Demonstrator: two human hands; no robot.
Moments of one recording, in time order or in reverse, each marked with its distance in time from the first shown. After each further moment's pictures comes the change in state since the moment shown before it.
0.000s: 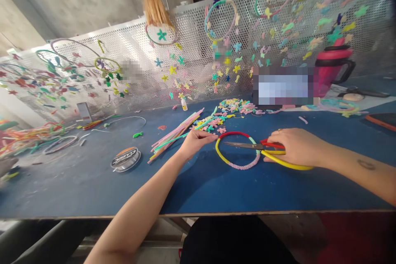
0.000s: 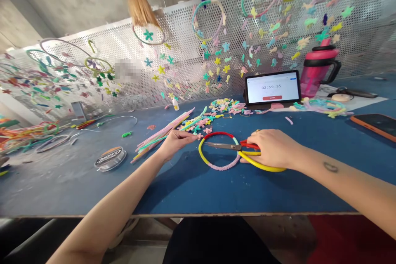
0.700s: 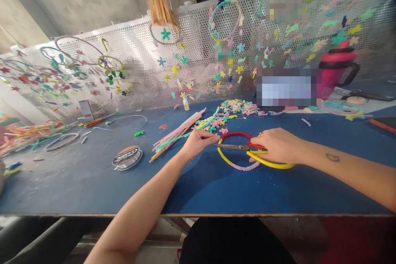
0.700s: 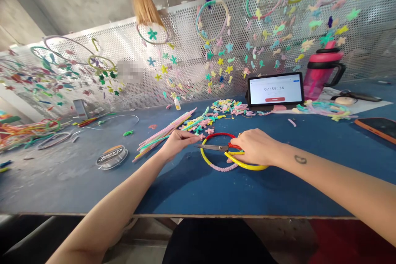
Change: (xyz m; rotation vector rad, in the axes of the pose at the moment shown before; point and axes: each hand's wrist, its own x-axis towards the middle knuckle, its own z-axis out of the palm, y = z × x) left_hand 0.000 -0.004 -0.005 0.002 -0.025 0.033; right_hand 0.031 -0.029 0.003 -0.236 -0.038 -0.256
